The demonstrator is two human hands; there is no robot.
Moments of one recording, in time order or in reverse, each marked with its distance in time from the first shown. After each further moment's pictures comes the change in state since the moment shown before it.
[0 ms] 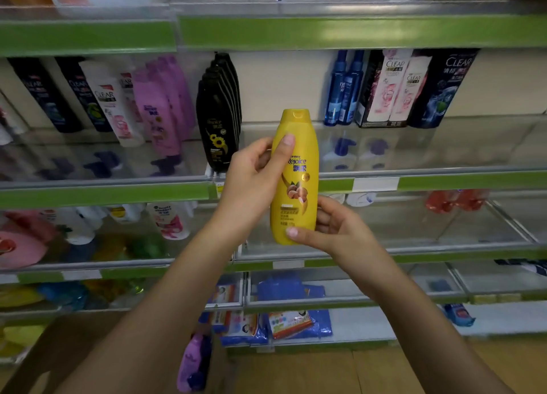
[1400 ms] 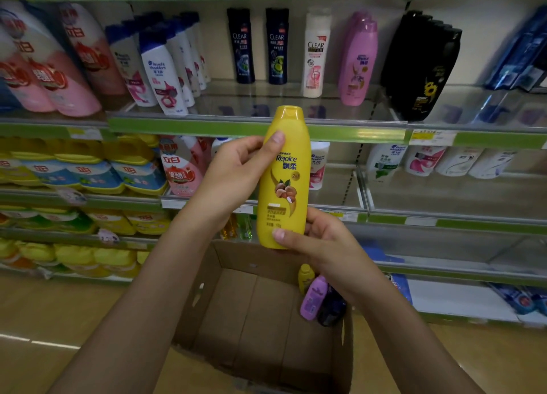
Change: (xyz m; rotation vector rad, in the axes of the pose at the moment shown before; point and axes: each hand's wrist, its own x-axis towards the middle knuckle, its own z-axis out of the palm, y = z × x) left_hand -0.156 0.024 -0.383 0.102 0.010 -0.166; right_hand -0.041 0.043 0.398 0.188 -0.255 0.104
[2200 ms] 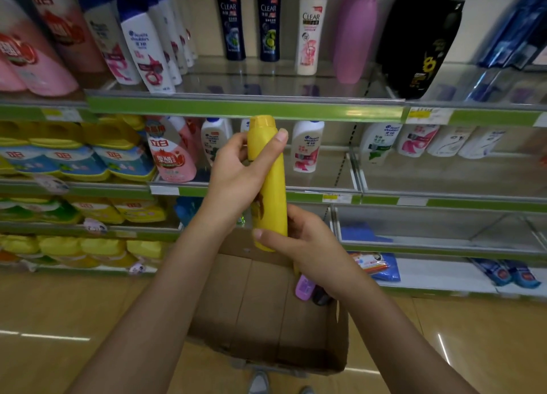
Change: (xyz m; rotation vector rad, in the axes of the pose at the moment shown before) left_hand 0.000 -0.044 0.004 -0.001 0.169 -0.045; right_hand 0.003 0.025 0.022 -0.239 0.065 0.026
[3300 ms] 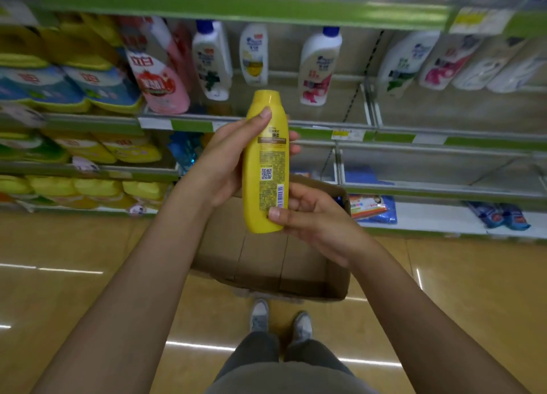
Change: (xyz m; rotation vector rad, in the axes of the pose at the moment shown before) left_hand -0.021 -0.077 -0.026 -0.424 -0.343 -0.347; right_hand -0.012 0.078 0.007 0.281 -0.148 0.201
